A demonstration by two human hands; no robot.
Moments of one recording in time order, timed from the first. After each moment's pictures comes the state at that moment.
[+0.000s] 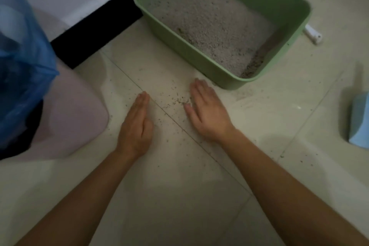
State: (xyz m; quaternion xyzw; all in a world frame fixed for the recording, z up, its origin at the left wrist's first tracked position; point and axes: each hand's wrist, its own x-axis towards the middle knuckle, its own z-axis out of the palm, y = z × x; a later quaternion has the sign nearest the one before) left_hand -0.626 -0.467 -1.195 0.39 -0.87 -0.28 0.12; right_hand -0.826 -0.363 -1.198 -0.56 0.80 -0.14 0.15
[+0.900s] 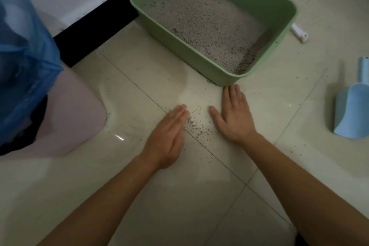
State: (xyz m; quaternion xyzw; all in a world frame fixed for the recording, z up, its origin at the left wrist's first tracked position) left_hand -0.651 -0.413 -1.192 0.21 -0.92 -0.32 0.06; right_hand -0.865 -0.301 -1.206 -0.45 0.88 -0.06 0.15
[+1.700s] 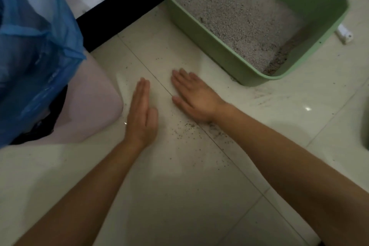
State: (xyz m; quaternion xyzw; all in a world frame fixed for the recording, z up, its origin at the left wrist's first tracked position) left_hand -0.616 -0.476 -1.193 0.44 -0.81 -0.34 0.18; right_hand -0.816 -0.431 -1.207 -0.73 0.66 -0.05 0.18
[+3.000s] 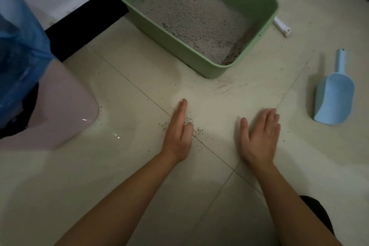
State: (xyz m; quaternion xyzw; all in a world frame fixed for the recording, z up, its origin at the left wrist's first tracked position) left_hand -0.690 -0.349 -1.182 0.35 -0.75 -0.53 0.14; right_hand -0.844 -0.190 -1.209 -0.21 0.97 -0.11 0.10
